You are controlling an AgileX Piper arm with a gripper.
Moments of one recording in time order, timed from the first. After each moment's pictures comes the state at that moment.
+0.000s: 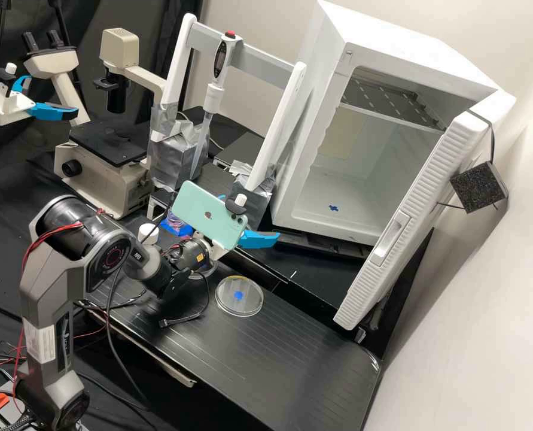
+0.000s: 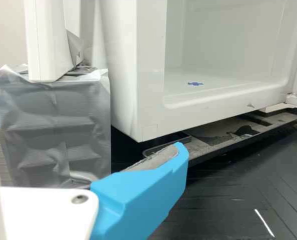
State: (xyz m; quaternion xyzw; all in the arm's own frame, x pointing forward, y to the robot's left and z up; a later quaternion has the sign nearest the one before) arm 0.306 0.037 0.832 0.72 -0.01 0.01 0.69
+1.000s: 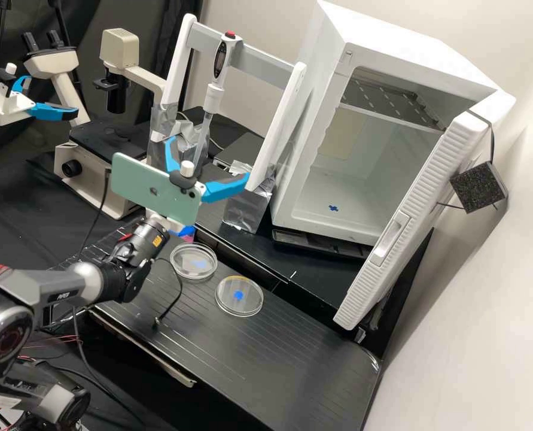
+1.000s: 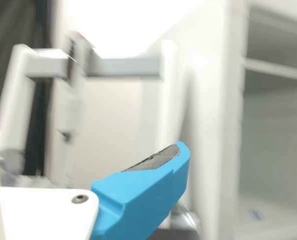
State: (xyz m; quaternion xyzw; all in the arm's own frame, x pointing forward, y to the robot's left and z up) arm 0.202 0.137 0.869 0.70 0.11 0.21 0.68
